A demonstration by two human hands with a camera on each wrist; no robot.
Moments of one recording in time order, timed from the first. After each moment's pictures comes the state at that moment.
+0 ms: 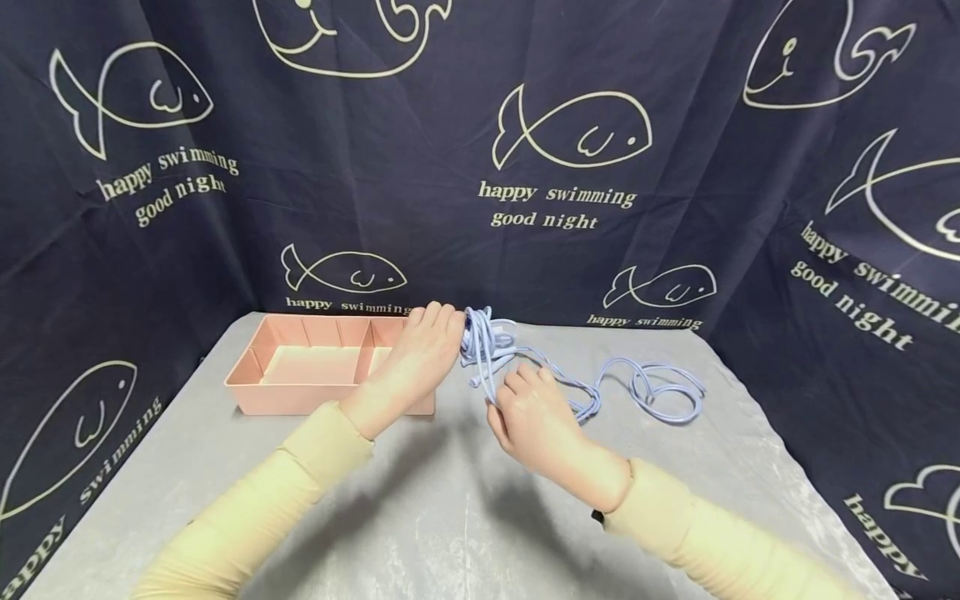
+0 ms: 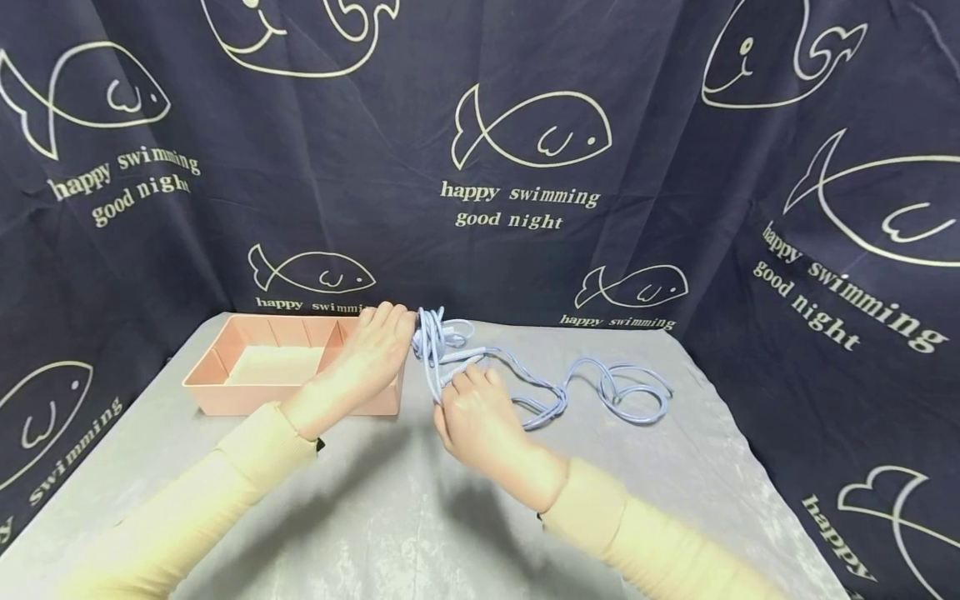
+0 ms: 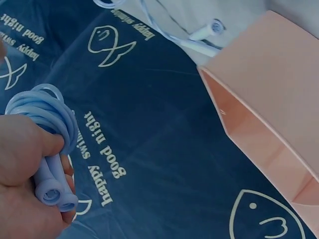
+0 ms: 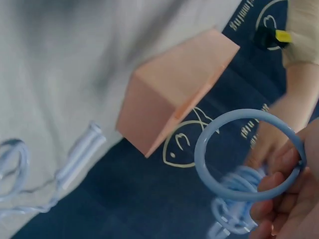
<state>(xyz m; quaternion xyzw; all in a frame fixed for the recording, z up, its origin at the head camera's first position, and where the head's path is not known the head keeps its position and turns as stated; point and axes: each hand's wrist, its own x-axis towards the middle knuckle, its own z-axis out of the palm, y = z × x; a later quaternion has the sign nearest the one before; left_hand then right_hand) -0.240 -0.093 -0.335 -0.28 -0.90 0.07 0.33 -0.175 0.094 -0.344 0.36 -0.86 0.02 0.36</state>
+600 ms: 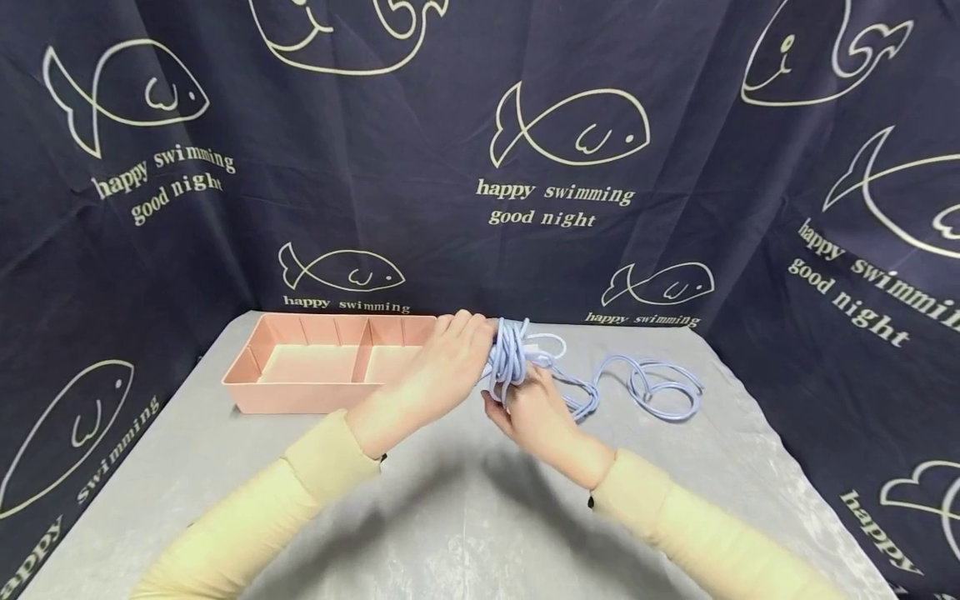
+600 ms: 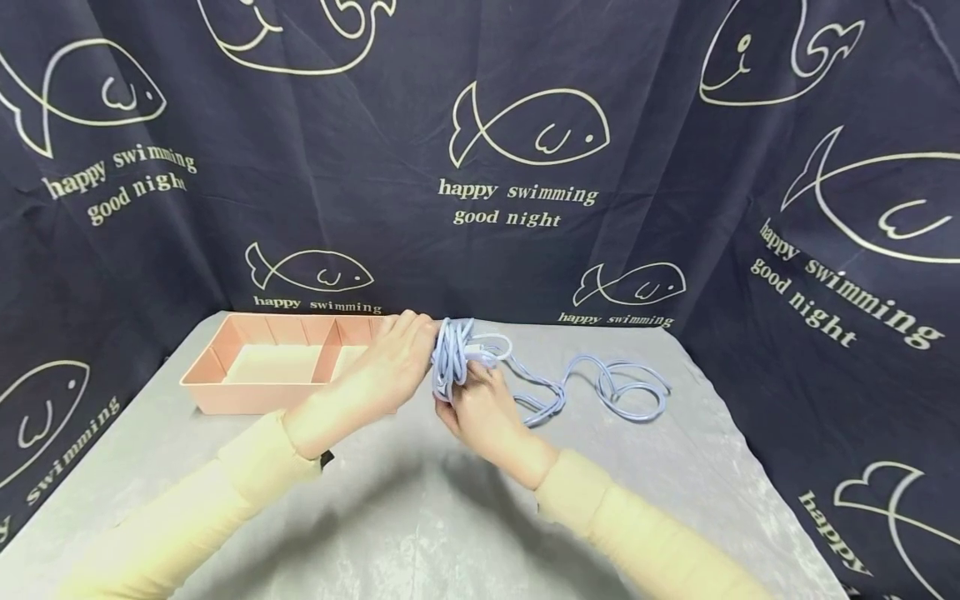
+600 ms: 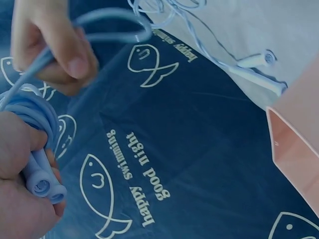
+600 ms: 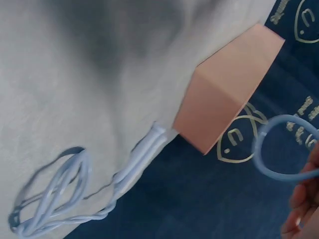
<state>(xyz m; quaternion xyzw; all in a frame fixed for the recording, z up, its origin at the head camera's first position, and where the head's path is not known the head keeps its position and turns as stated) -0.211 -0.070 -0.319 -0.37 -0.85 0.01 0.38 -0.208 0.103 -0.378 0.38 -0.82 0.09 0.40</state>
